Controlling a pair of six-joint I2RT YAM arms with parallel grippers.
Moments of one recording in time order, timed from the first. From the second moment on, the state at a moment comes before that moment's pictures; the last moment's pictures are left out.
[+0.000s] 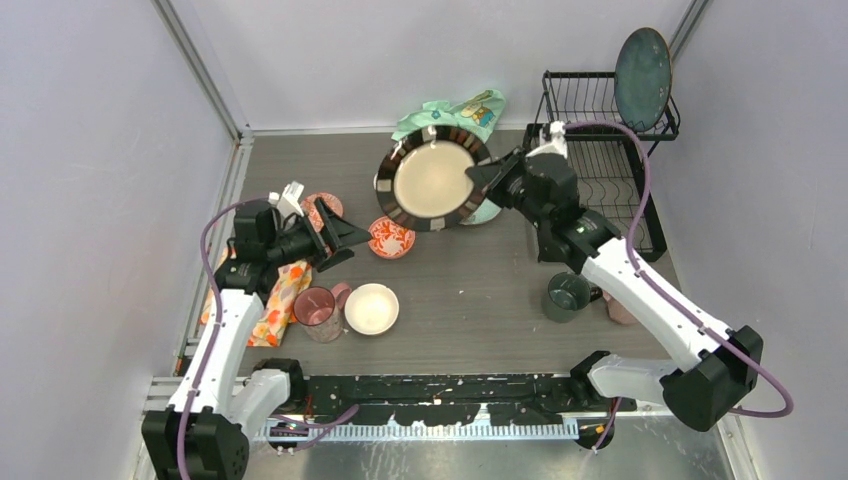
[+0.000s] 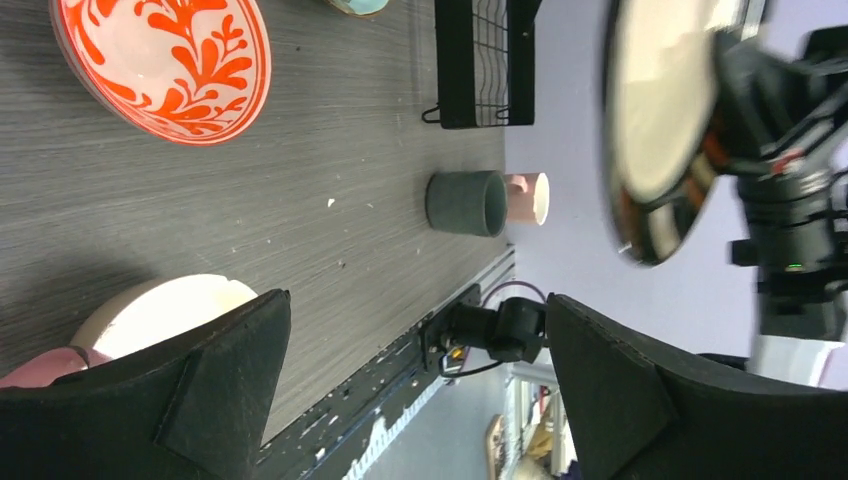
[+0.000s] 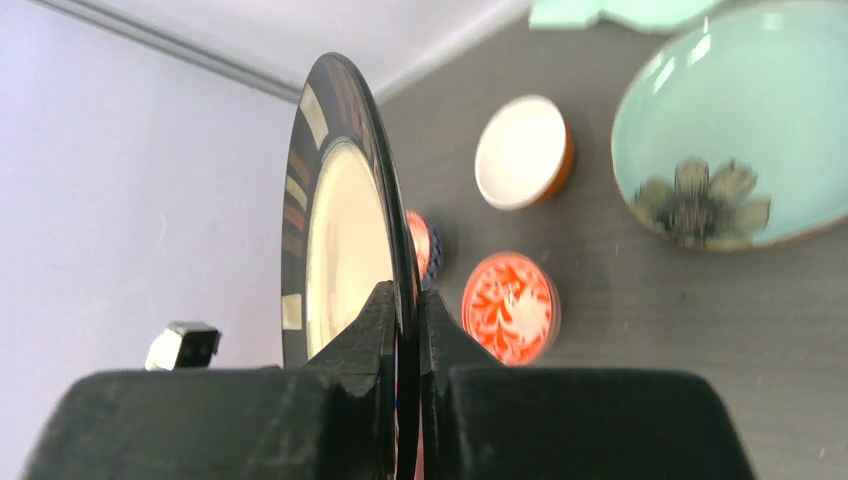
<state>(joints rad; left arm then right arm) -0.03 0.92 0.75 -0.32 0.81 -0.84 0.58 1.20 1.09 -0.16 0.12 0.99</state>
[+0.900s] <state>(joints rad) -0.18 0.85 0.86 -0.69 0.44 -0.39 0.20 1.39 1.66 -0.27 0.37 0.52</state>
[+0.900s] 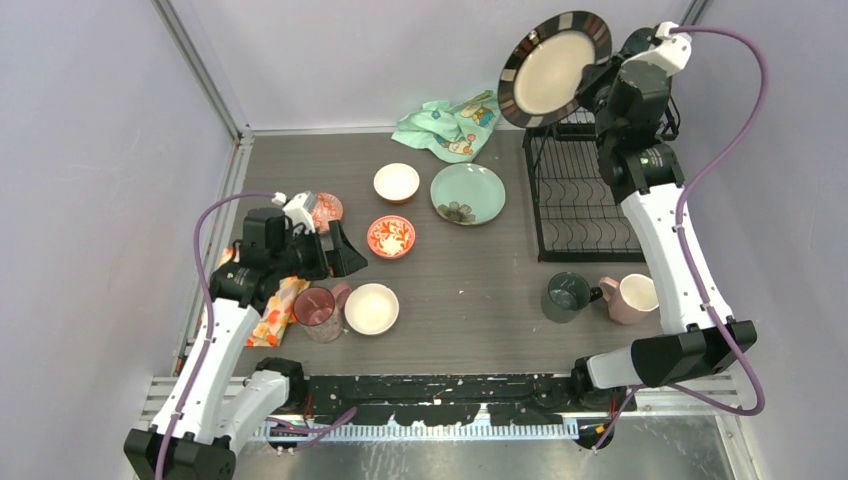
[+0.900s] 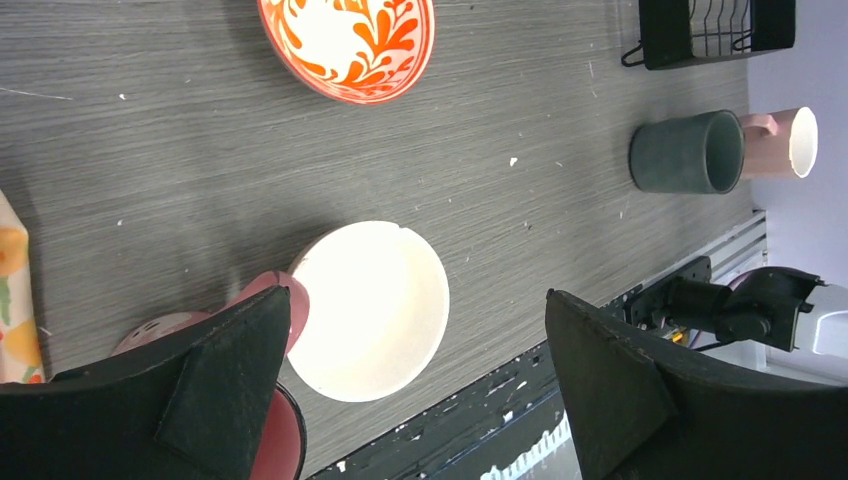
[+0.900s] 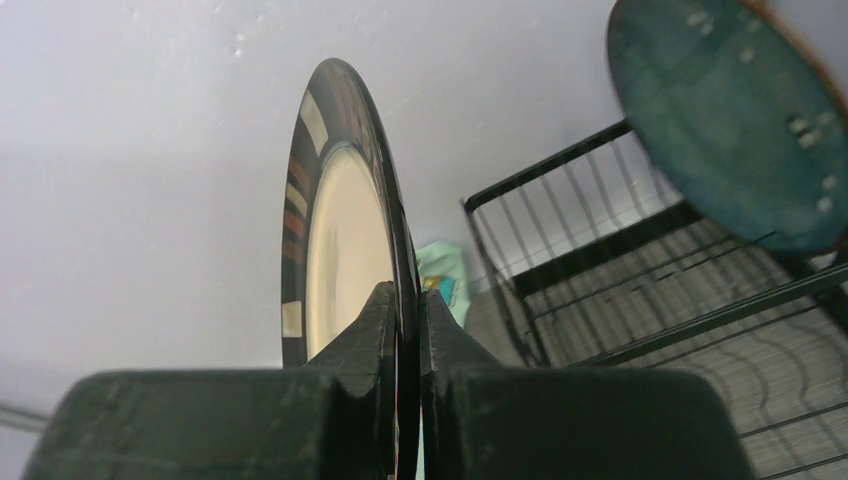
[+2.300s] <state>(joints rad) -0.22 0.81 0.84 -0.72 0.39 -0.36 -0.07 1.76 1.71 0.17 0.15 -0.29</state>
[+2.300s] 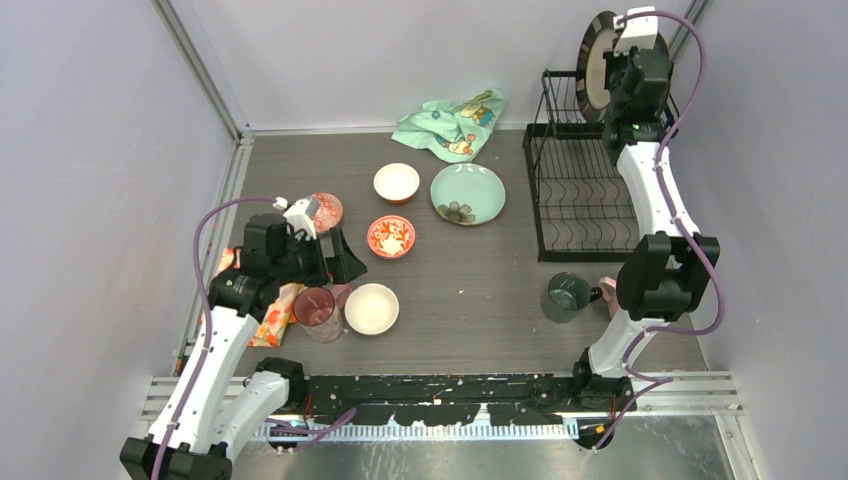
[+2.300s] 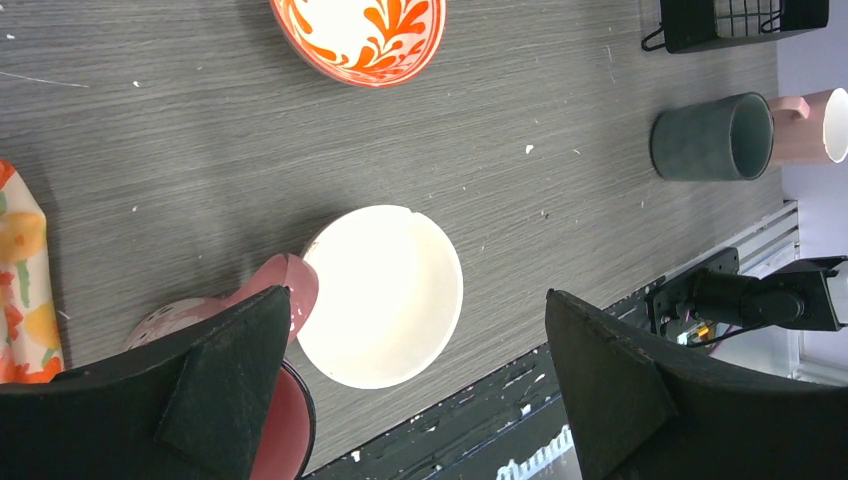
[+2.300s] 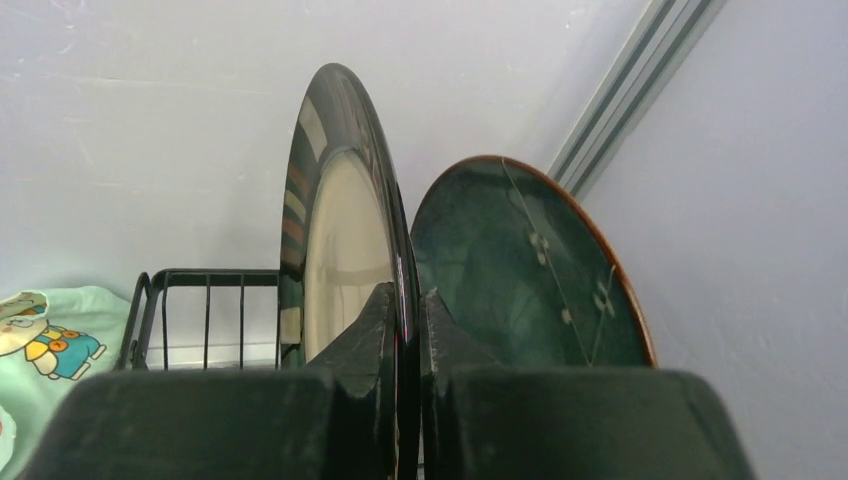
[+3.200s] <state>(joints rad) -0.22 0.81 0.84 -0.72 0.39 -0.36 -0.13 1.74 1.77 0.17 0.11 -0.40</state>
